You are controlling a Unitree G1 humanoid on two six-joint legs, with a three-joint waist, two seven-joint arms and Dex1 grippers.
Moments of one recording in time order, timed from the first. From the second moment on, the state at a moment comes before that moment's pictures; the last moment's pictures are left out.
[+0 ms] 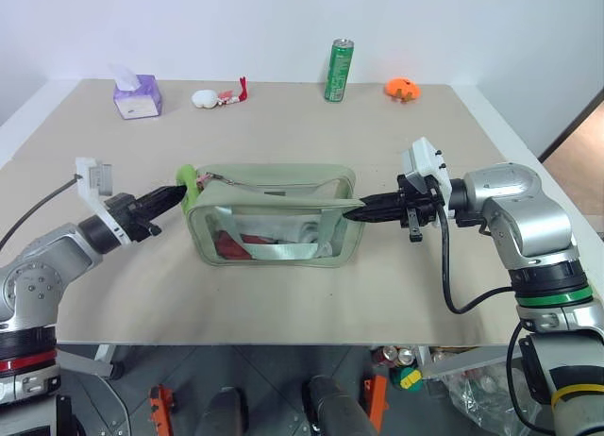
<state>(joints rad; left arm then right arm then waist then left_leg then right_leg) -0.39 0.67 0.37 0.00 -0.92 0.79 -0.69 -0.78 -0.72 0.11 0.09 0.37 0.41 1.39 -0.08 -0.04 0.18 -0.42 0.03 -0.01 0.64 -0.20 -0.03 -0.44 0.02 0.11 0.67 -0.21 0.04</state>
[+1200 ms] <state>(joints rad) -0.63 0.71 0.17 -0.11 -0.80 0.75 -0.87 -0.76 -0.72 0.11 0.08 0.37 0.41 1.37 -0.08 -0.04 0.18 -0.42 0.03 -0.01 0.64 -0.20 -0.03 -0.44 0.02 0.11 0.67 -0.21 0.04</state>
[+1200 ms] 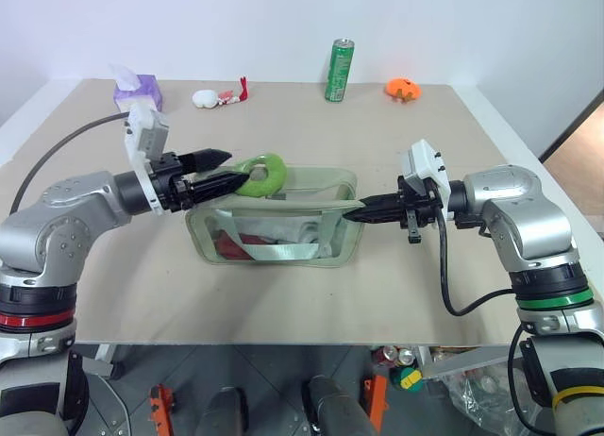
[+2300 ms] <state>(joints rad) -0.33 0.82 0.28 -0.14 -0.80 0.78 -0.95 -0.77 -0.72 0.12 0.07 0.37 0.41 1.37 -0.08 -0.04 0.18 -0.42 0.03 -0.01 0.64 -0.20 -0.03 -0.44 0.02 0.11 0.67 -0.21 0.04</state>
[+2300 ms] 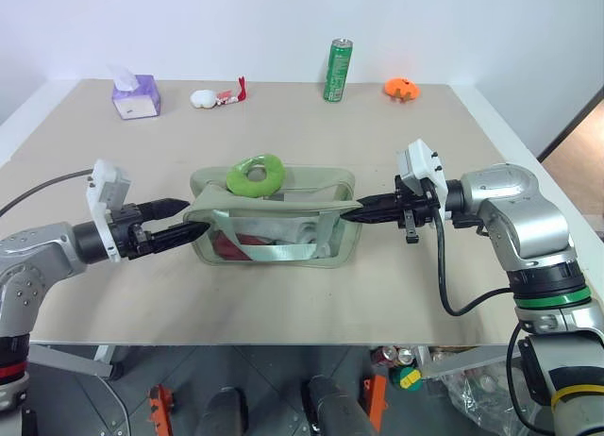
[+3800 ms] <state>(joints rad) -0.38 0.74 0.24 -0.15 -0.78 0.76 -0.93 -0.91 -0.83 -0.09 0.20 0.50 0.57 1.35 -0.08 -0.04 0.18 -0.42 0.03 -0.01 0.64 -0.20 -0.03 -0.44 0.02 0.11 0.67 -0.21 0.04</state>
